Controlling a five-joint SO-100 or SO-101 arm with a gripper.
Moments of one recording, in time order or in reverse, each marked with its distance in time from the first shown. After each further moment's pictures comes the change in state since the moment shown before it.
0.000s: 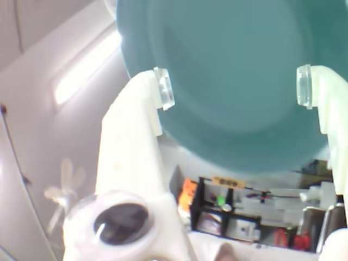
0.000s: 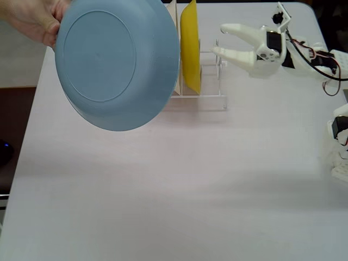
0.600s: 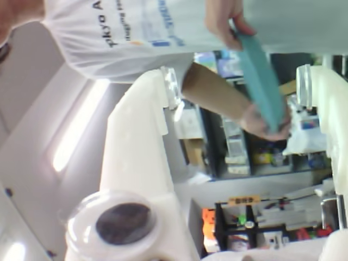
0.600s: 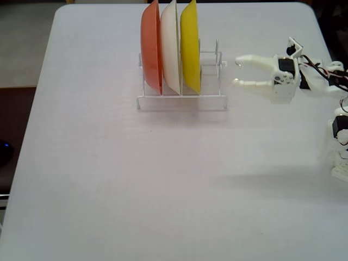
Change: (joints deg) arm 2.2 25.0 29.8 7.8 12.2
